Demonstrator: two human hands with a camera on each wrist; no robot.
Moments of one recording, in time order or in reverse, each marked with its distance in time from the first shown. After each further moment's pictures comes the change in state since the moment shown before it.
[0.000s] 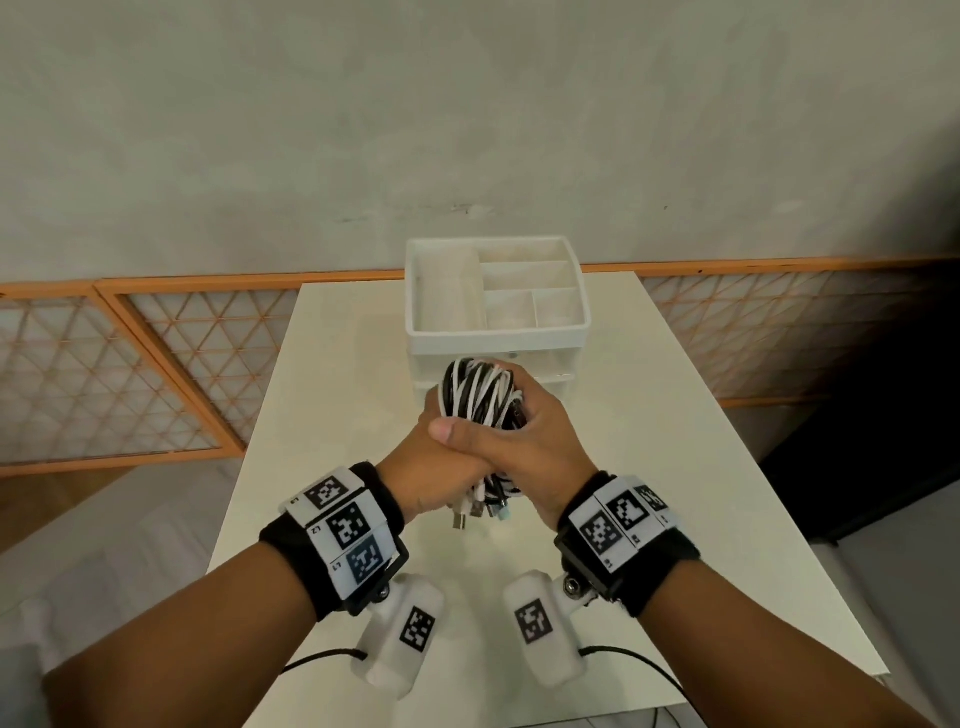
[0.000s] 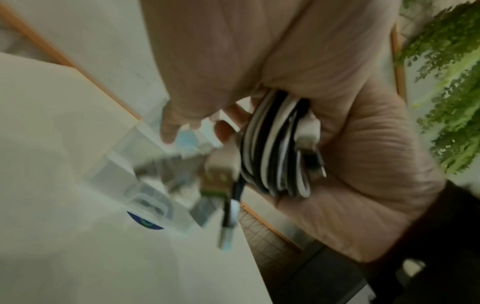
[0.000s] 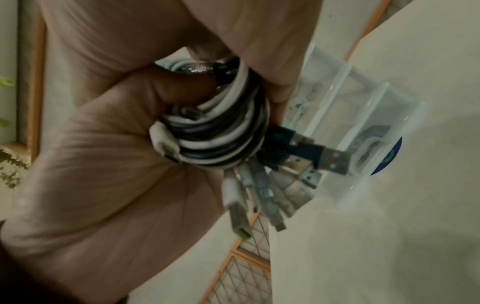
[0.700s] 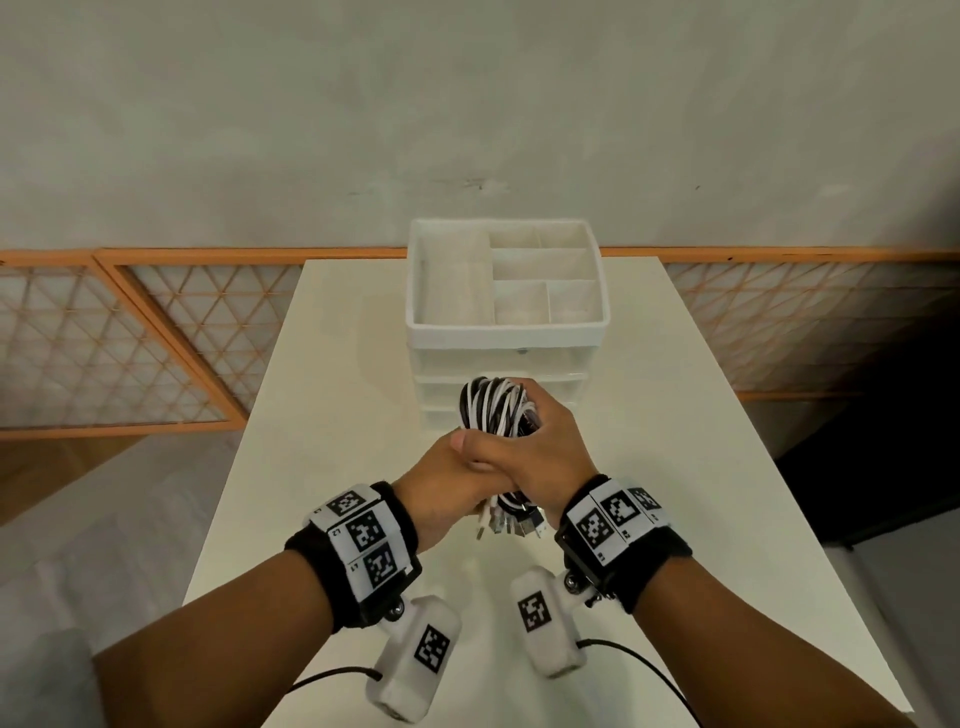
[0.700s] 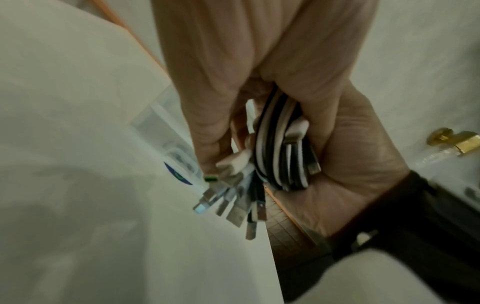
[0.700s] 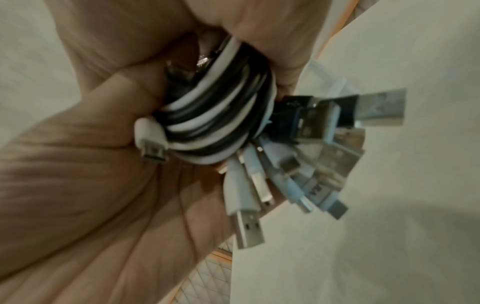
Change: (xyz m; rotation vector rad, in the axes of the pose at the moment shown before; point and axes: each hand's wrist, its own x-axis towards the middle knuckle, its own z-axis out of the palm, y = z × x) left_hand 0.028 -0.047 0.011 -0.296 -0.140 -0.205; right_hand 0.035 0.038 -0.024 -0.176 0.054 0.118
